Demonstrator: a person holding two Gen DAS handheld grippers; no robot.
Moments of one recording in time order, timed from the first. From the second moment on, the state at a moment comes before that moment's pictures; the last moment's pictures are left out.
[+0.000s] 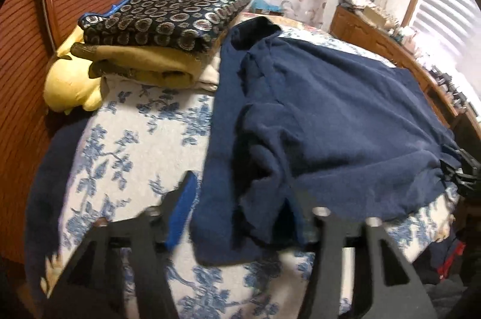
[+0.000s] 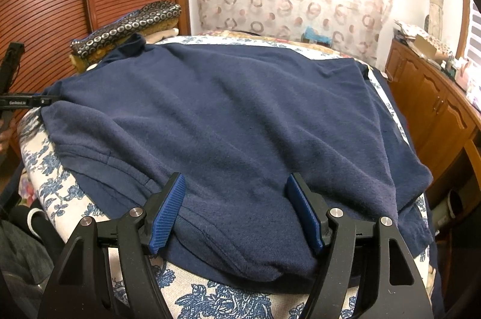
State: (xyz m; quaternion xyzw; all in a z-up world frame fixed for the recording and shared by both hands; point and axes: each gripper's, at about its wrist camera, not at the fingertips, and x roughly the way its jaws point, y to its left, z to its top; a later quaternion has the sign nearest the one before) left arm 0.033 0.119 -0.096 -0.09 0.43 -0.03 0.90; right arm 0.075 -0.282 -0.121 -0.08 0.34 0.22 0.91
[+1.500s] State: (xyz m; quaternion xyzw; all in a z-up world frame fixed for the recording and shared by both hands) left arm 0.115 -0.260 0.055 0.10 0.34 -0.40 0.84; right arm 0.019 -0.439 -0.089 -0.01 0.31 0.11 0.94
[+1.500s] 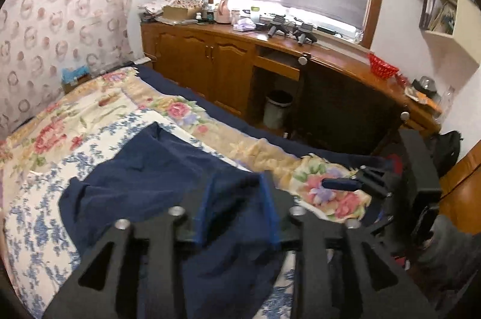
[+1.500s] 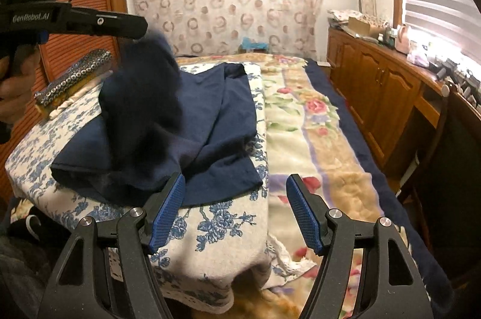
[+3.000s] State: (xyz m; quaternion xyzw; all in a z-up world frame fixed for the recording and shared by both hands) left arm 0.110 -0.025 -0.028 0.01 0.33 -0.18 0.93; right arm 0.173 -0.231 -0.066 -0.09 0.36 0.26 0.89
